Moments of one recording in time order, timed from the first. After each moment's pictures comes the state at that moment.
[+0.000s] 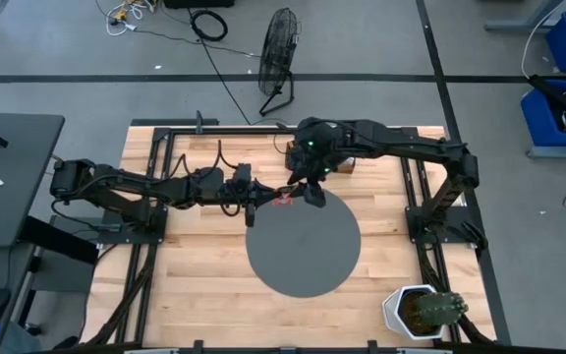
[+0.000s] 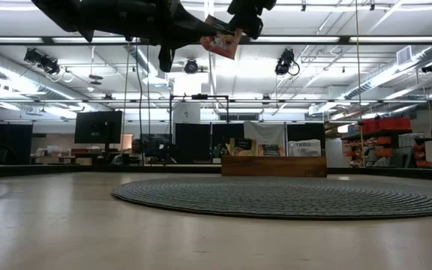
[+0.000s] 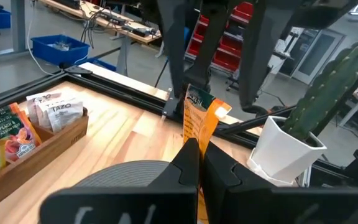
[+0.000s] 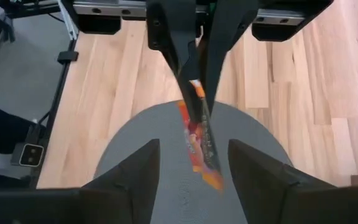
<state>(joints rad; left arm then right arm) 0.04 1.34 0.69 0.57 -0.06 -0.35 -0.17 1.72 1.79 -0.97 -0.37 -0.07</state>
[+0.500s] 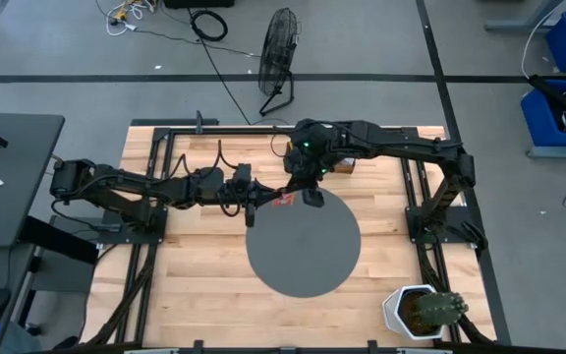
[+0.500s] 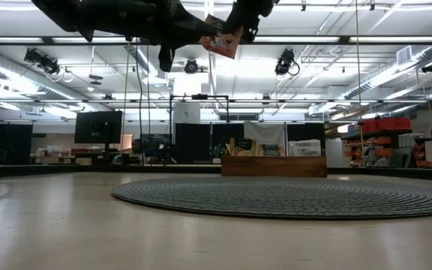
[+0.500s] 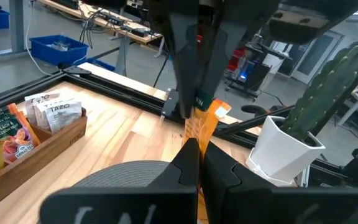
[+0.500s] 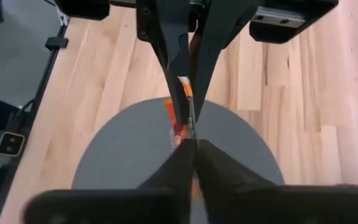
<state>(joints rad) 0.04 1.34 0.69 0.57 -0.05 -0.35 -0.17 1.74 1.79 -0.96 -0.35 -0.15</state>
